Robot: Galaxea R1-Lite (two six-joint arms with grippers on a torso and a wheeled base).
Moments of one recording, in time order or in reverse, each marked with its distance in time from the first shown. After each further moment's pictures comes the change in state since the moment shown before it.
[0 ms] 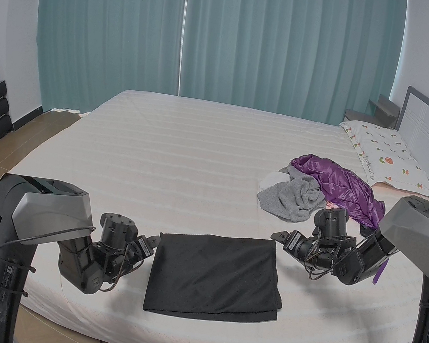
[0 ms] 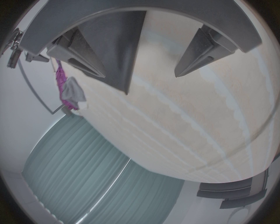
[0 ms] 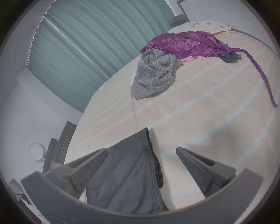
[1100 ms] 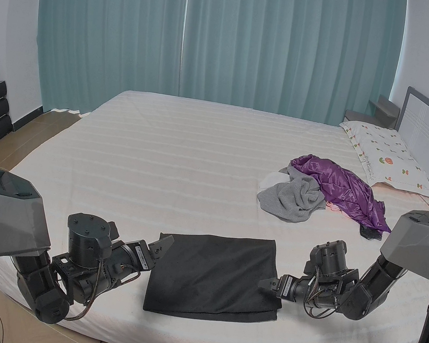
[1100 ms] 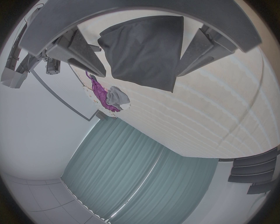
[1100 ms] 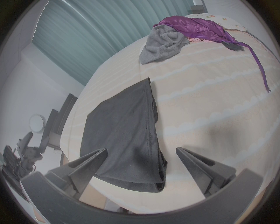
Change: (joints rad) left arm -0.173 -0.377 0.449 -0.320 -0.034 0.147; right arm 0.095 -0.100 0.349 -0.072 0.080 -0.125
